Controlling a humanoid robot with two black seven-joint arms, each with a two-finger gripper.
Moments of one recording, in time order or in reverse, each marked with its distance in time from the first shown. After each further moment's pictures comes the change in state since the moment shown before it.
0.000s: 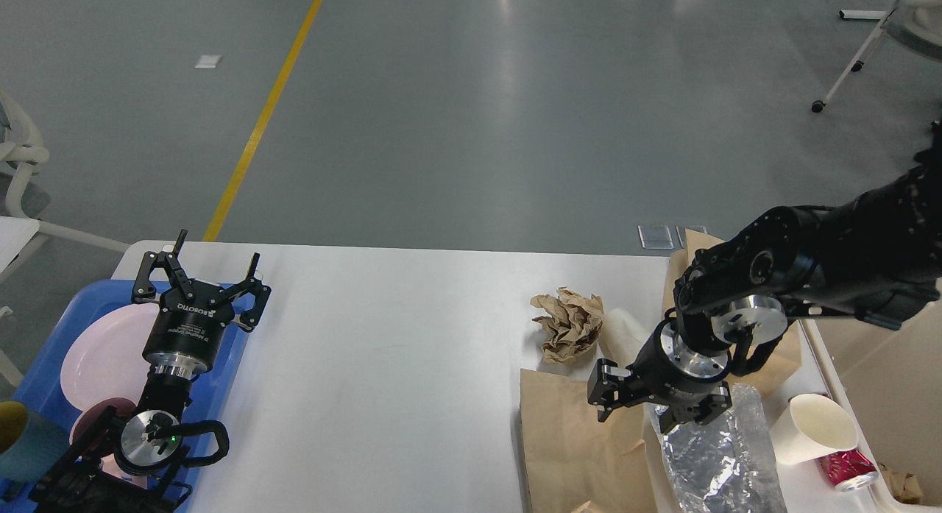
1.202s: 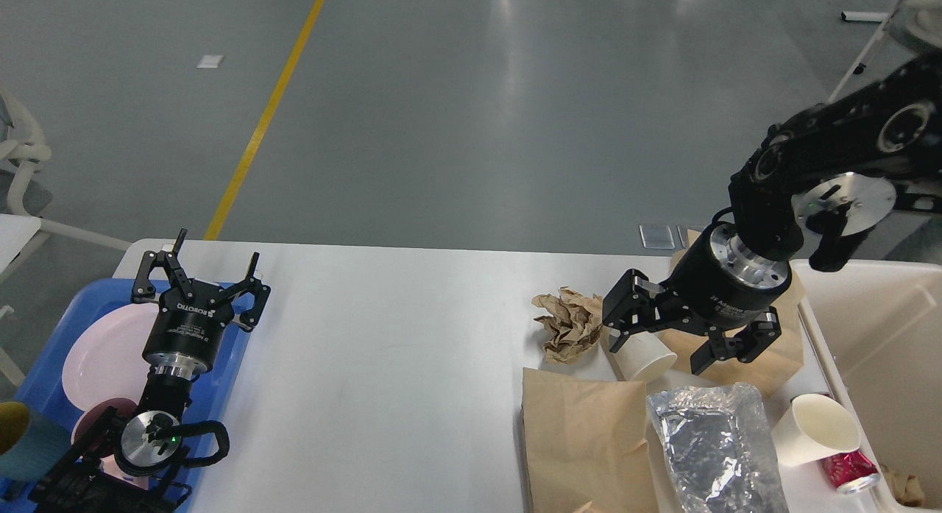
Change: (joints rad) left arm 0.000 0.000 0.000 0.000 0.000 0.000 -0.001; right arm 0.218 -0.061 -0.069 0.084 0.091 0.068 0.004
